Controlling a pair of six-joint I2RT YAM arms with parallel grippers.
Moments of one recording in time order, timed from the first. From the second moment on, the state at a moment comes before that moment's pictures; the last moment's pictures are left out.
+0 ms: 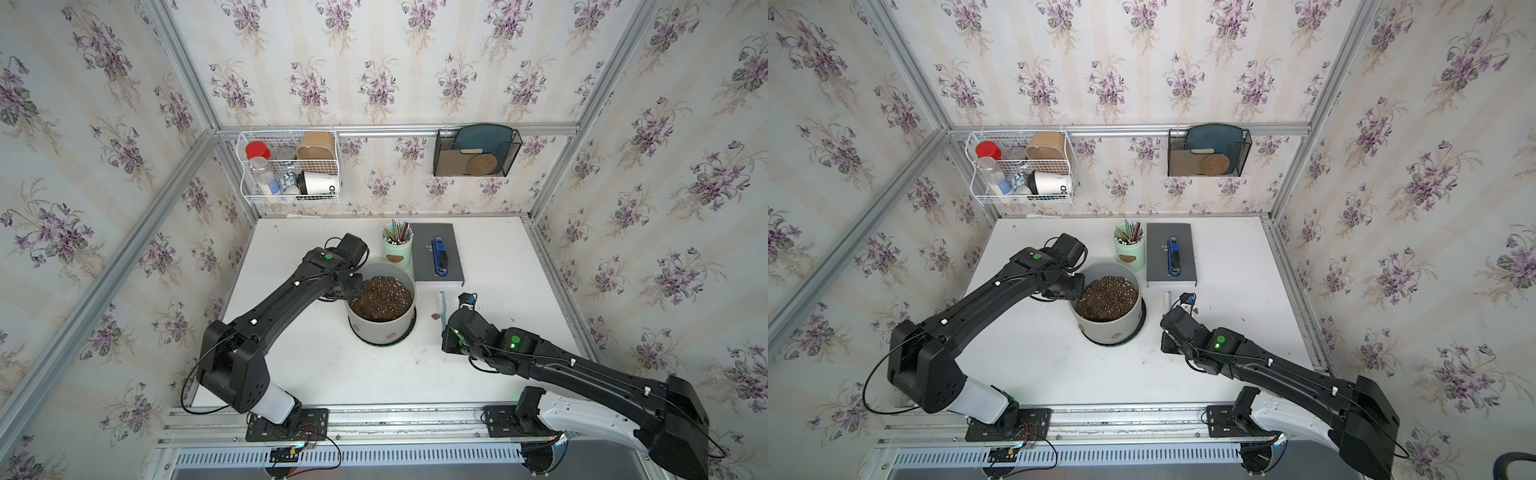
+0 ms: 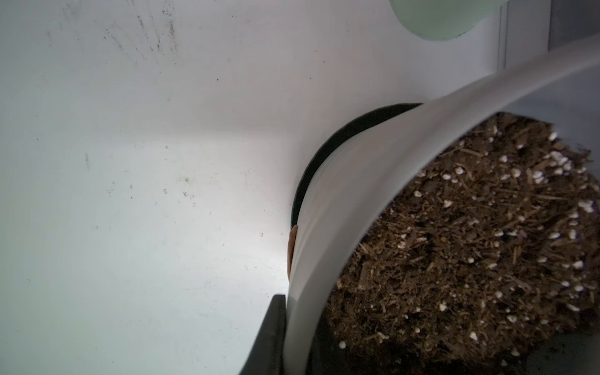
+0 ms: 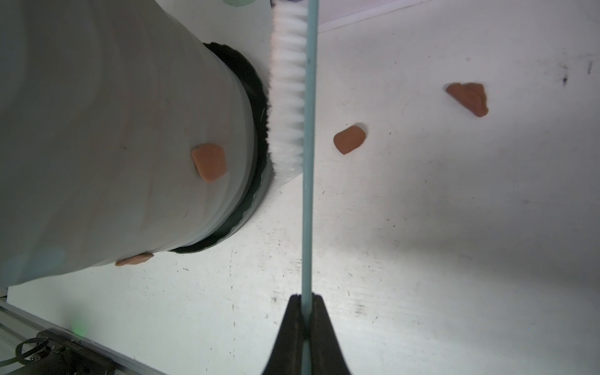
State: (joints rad) left arm -0.53 1.53 1.33 -1.06 -0.10 -0.45; right arm 0.96 1.02 0.63 -0.56 0.21 0.94
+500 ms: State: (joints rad) left arm -0.49 1.64 1.41 -0.99 -0.08 -0.42; right arm 0.99 1.04 0.55 -0.50 0.16 0.98
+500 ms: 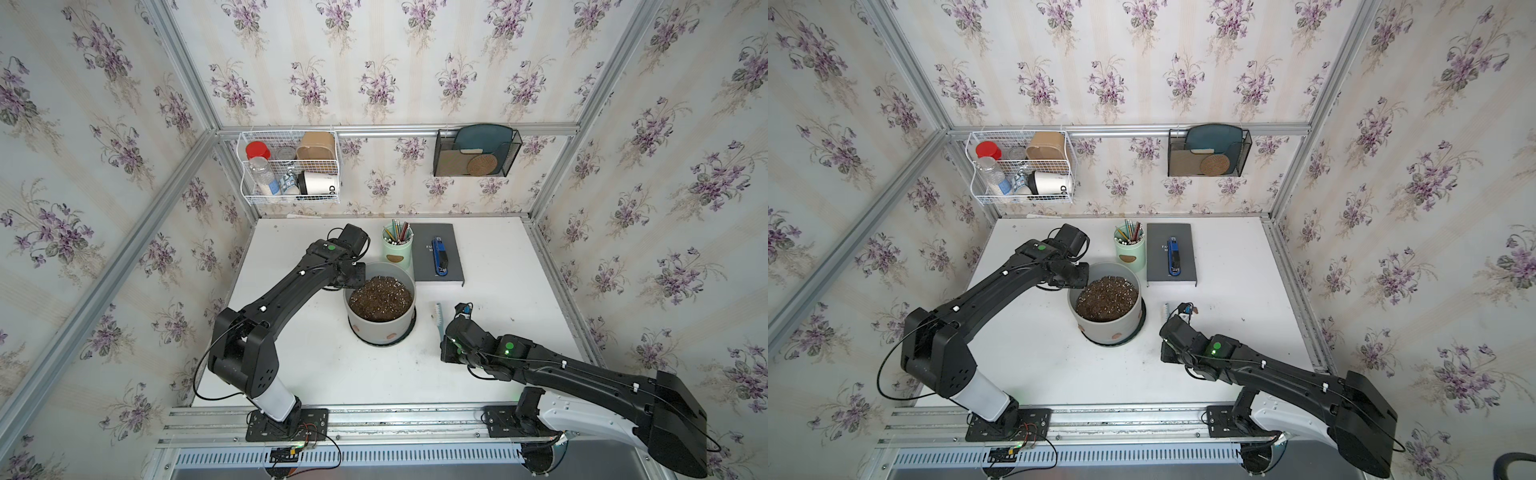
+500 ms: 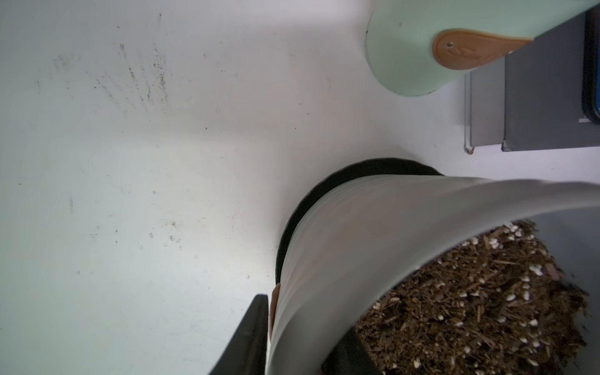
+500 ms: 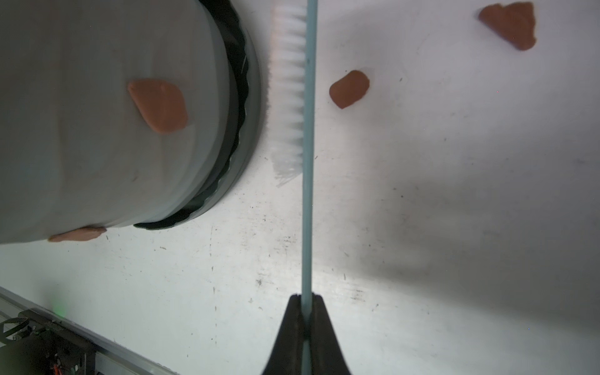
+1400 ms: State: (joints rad) left arm -0.49 1.57 1.36 -1.01 -0.07 -0.37; right arm 0.89 1.26 0.60 -0.29 -0.02 0.86
